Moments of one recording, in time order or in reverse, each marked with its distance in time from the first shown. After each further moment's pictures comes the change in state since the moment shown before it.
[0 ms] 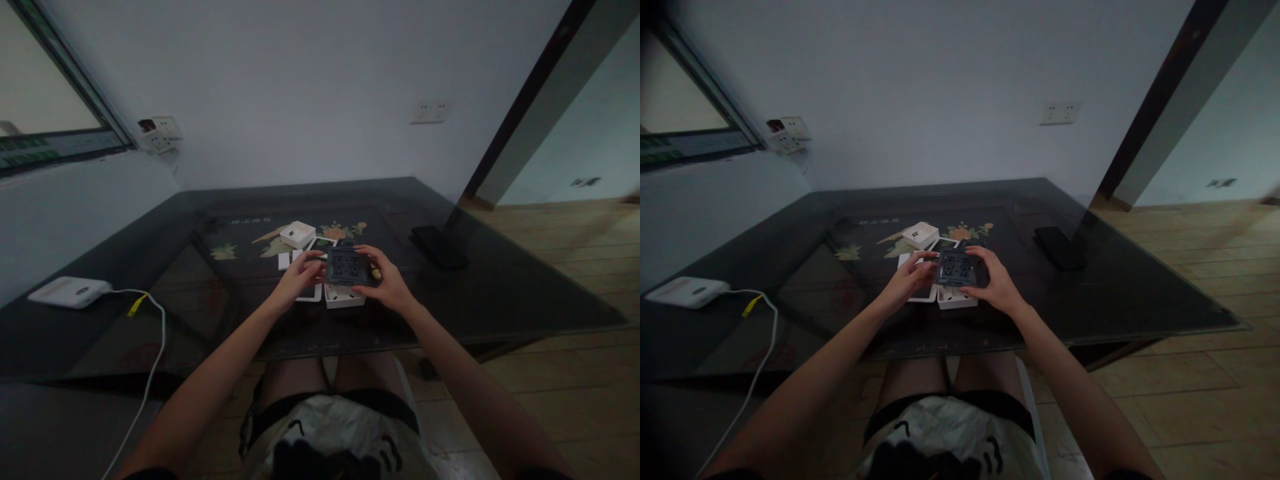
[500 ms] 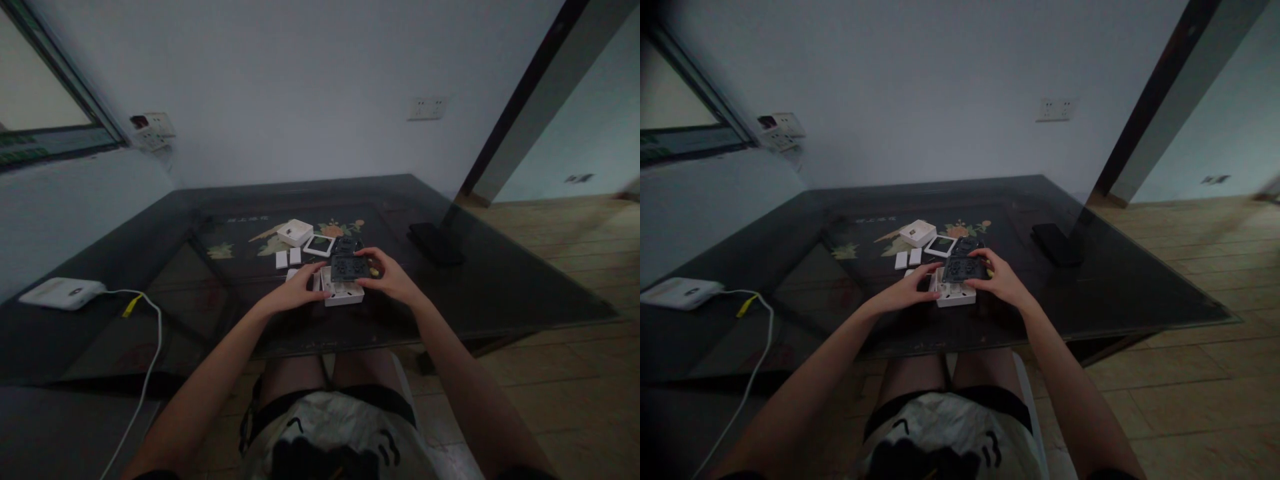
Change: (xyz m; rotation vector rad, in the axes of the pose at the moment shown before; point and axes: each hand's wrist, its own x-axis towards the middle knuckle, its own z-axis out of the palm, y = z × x) left_hand -0.003 -0.008 -0.017 0.809 -0.266 0.087; right_hand 0.000 0.006 -0.011 0.232 -0.101 0.335
